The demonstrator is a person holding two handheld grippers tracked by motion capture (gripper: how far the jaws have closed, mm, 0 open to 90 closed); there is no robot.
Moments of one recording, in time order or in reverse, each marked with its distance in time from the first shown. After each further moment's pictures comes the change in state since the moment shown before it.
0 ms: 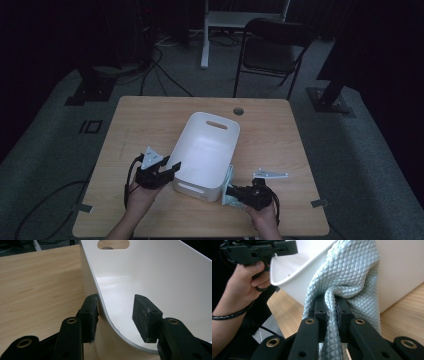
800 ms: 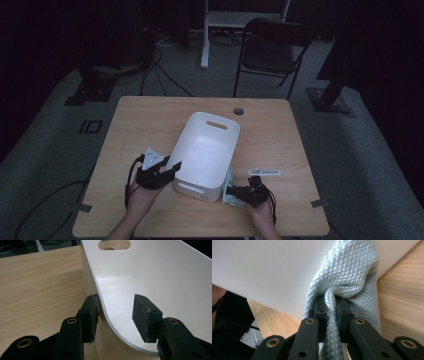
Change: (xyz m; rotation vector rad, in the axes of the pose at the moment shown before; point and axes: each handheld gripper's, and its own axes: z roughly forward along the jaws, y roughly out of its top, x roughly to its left) left arm -0.002 -0.001 0.001 -0.010 0.010 -0.001; right arm -0.033 -0.010 0.023 0.088 -0.081 0.075
